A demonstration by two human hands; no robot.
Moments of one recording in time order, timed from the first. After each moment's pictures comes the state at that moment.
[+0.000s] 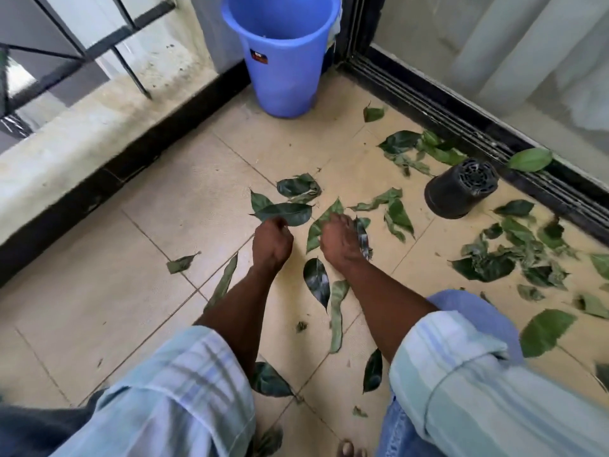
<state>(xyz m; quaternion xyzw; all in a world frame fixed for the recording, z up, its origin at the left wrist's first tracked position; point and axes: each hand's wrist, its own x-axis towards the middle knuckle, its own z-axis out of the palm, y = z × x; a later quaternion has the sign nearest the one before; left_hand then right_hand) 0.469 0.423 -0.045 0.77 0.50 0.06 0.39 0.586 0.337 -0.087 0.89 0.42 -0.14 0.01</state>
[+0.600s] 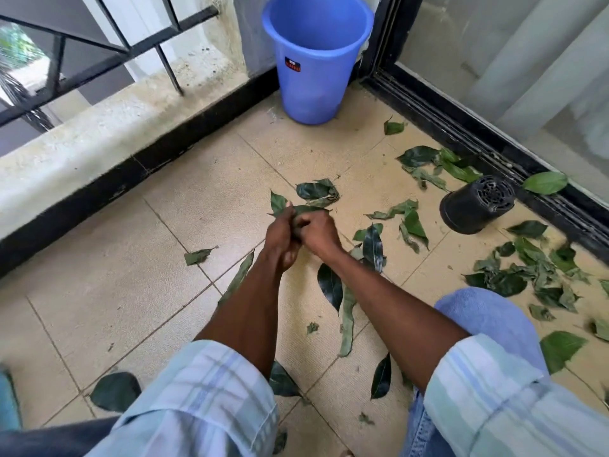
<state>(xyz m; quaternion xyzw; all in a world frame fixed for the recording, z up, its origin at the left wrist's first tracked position) 0.465 0.441 -0.043 0.23 0.49 0.21 0.82 0.531 0.390 -0.036 0.82 0.27 -0.34 -0.38</state>
